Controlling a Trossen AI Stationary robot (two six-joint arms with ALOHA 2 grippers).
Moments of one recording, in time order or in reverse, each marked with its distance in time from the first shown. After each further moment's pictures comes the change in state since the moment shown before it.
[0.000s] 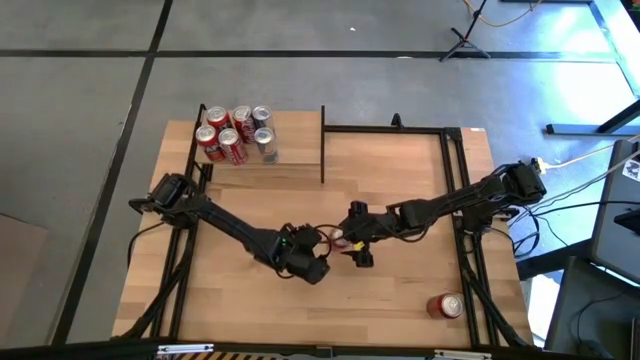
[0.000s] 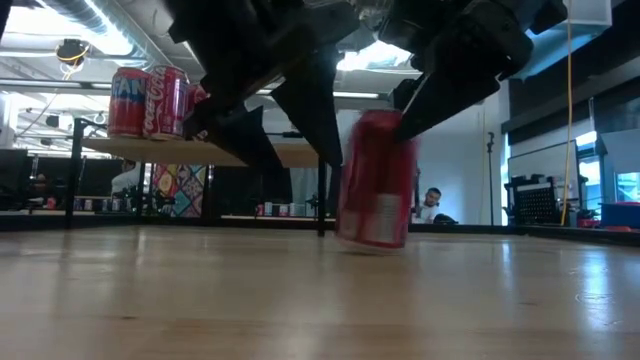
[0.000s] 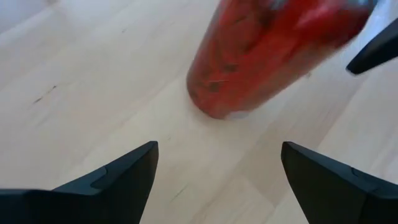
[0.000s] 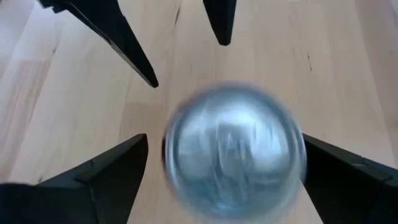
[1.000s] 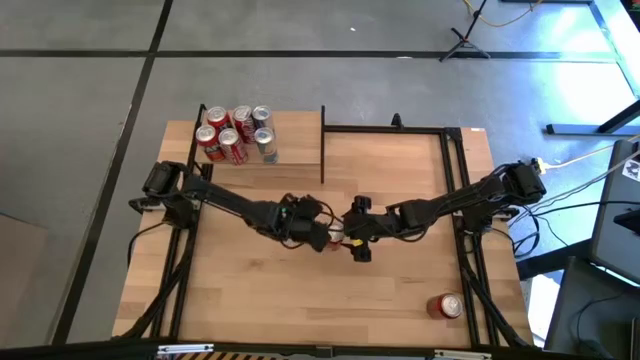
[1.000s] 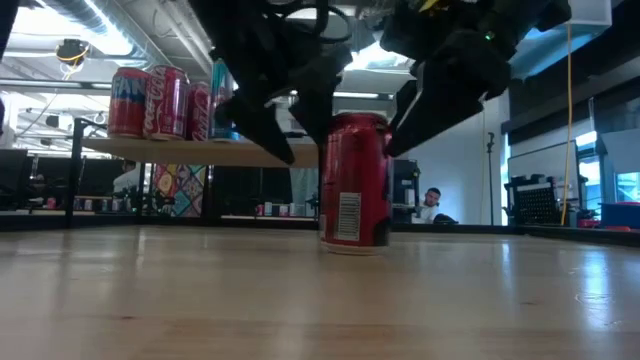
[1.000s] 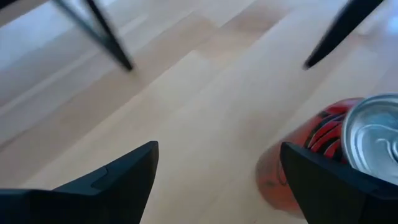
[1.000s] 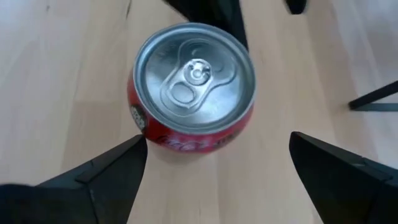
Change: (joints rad) left arm 0.167 -0.094 -0.056 0.001 -0.073 0.205; right arm -0.001 0.003 0.000 -0.030 0.158 0.002
